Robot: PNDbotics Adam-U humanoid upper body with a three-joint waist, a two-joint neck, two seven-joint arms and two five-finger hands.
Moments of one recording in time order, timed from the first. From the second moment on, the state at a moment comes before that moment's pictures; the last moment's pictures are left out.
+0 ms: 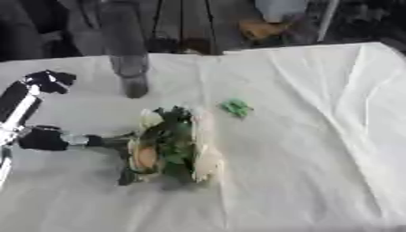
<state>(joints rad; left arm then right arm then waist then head) -0.27 0.44 -0.03 -1.71 -0.60 -0.04 -0.22 -0.37 -0.68 -0.09 -1.66 -0.24 -0.27 0.04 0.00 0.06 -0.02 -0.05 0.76</state>
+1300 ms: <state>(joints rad) -0.30 0.45 -0.09 -1.62 -0.79 -0.01 -0.36 -0.37 -0.67 -0.09 -1.66 -0.24 -0.27 0.05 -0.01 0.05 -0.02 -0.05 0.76</state>
